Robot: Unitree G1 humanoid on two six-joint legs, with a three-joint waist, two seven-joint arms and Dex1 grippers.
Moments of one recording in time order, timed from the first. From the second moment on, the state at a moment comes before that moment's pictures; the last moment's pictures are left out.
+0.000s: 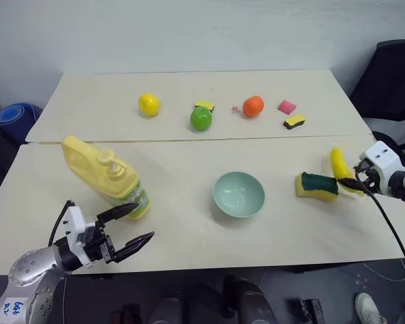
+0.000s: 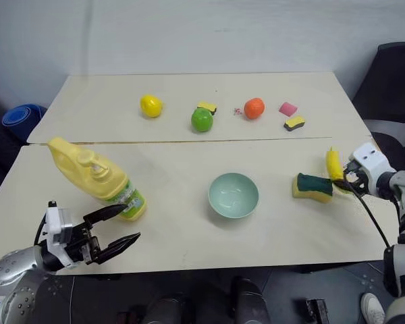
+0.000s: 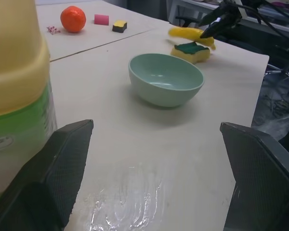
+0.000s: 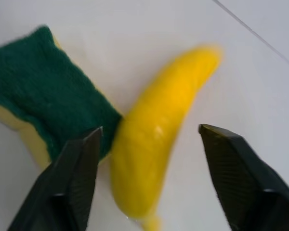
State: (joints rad) left arm 0.27 0.60 0.32 -0.32 -0.61 0.16 -0.97; right arm -0.79 -0.98 0.03 1.13 0.02 -0.13 0.99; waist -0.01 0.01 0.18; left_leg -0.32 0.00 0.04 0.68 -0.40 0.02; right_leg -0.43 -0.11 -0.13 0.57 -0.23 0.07
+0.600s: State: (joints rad) left arm 0.30 0.65 0.40 -0.19 -0.59 0.09 -1.09; right arm -0.16 -0.76 0.15 -0.37 0.33 0.42 0.96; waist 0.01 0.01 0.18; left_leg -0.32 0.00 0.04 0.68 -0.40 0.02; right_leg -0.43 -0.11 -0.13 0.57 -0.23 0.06
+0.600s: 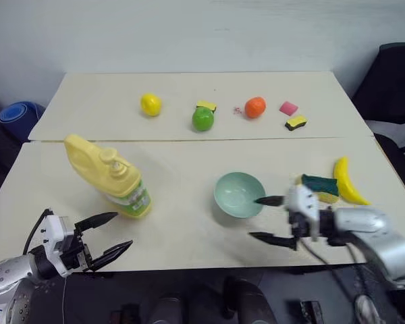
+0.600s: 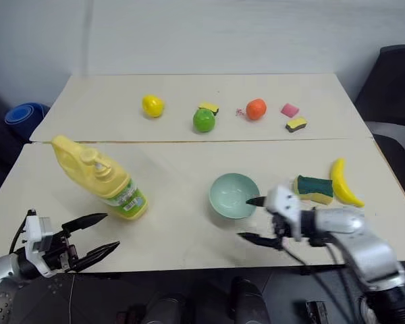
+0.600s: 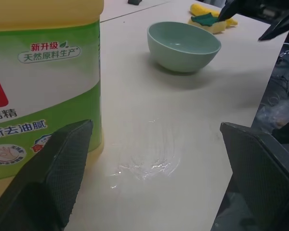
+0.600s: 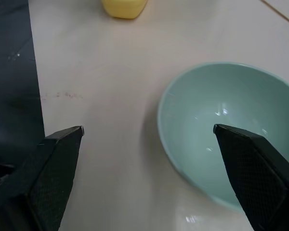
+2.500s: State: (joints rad) left arm -0.22 0.86 0.43 -0.32 -0.94 0.50 -0.77; right arm -1.06 -0.45 0.60 -0.16 0.12 0.44 1.43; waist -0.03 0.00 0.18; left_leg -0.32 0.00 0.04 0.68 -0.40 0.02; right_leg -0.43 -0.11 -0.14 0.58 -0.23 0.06
